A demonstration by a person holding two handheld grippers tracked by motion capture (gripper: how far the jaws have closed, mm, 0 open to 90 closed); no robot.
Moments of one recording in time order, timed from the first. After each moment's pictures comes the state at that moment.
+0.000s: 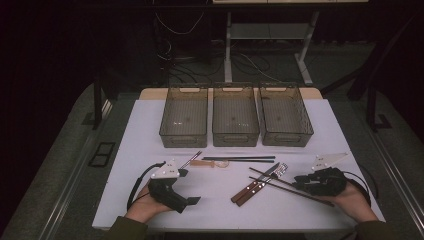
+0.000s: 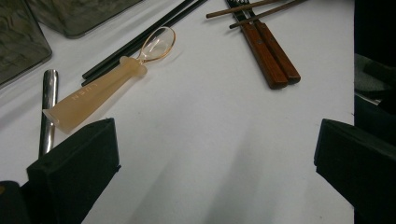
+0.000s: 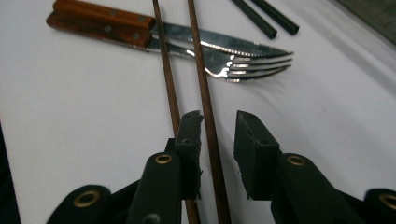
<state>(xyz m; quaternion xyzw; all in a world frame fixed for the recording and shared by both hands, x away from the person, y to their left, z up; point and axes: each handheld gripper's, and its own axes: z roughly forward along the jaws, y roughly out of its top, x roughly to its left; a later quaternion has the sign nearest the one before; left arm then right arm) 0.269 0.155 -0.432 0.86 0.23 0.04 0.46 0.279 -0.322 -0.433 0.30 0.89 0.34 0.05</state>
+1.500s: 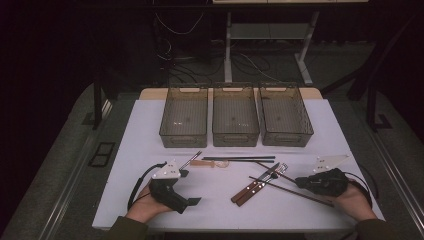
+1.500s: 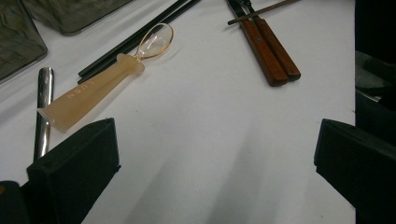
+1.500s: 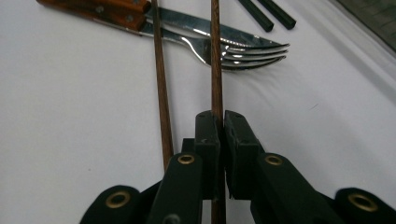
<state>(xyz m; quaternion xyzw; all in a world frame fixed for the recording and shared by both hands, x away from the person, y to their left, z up) 0.270 0.153 -0.433 0.86 0.23 0.04 0.45 0.280 -0.328 -0.437 0.27 0.89 0.35 0.08</state>
